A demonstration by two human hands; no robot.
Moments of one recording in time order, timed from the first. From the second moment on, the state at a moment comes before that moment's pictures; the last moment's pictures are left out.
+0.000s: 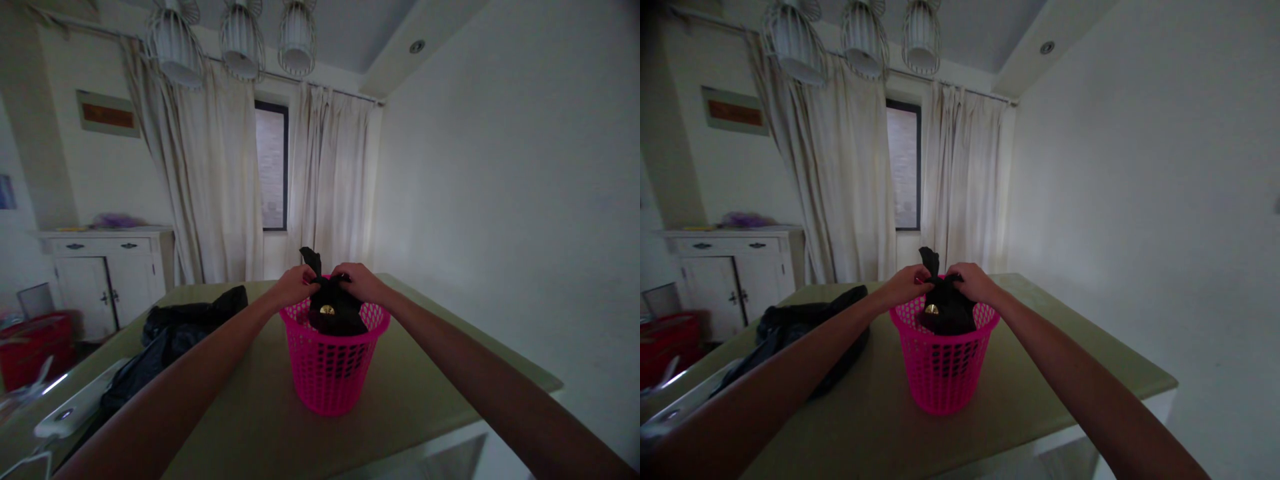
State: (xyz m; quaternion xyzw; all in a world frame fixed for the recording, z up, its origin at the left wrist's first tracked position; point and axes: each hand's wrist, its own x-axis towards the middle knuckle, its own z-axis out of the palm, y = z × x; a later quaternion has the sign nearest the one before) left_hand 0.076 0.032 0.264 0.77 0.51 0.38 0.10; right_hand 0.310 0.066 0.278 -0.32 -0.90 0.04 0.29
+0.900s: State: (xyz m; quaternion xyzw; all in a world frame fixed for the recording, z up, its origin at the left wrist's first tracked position) left_hand 0.074 0.021 0.272 0.74 0.59 0.32 -0.02; right_hand 0.322 0.052 0.281 -0.33 -0.91 0.05 0.25
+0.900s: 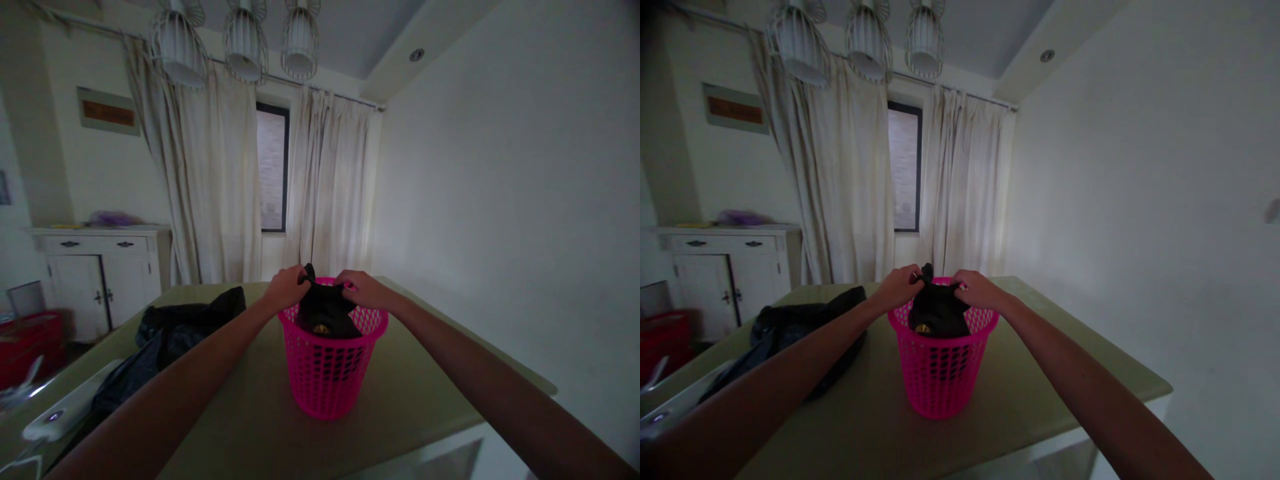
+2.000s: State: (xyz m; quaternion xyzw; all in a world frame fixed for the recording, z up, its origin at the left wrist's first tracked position) left_hand 0.051 0.035 0.279 0.76 0.57 0.32 -0.02; right_hand 0.317 0.074 0.280 -0.38 -0.86 0.07 0.33
